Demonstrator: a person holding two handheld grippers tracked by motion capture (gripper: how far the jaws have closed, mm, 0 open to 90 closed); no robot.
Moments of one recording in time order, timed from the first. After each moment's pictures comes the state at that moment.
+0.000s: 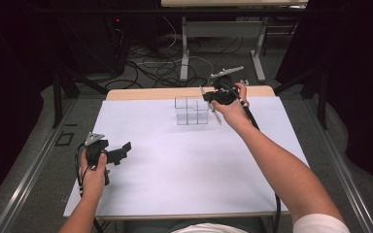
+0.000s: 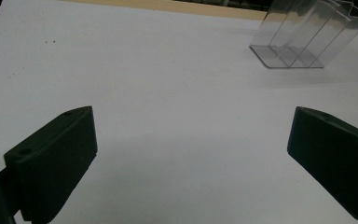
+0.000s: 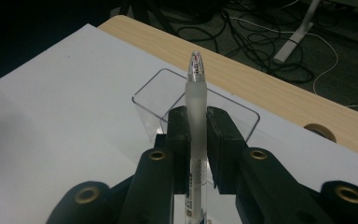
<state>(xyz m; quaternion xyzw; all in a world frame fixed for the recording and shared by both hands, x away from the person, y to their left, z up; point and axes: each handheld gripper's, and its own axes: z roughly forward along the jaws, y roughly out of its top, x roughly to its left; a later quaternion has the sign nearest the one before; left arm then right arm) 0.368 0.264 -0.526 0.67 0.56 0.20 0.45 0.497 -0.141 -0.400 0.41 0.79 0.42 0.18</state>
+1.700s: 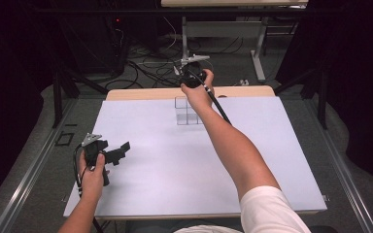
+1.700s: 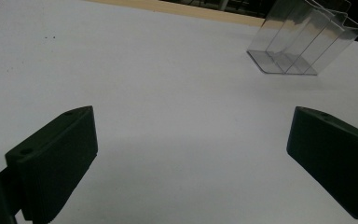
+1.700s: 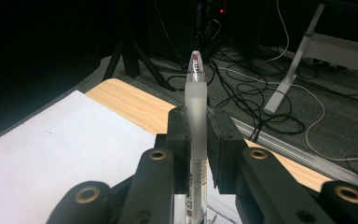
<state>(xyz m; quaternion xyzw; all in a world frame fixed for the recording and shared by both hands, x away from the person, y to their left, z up) 0.367 0.268 -0.528 0.65 0.57 0.19 0.47 0.561 -0.055 -0.404 0.40 0.74 0.47 0.25</state>
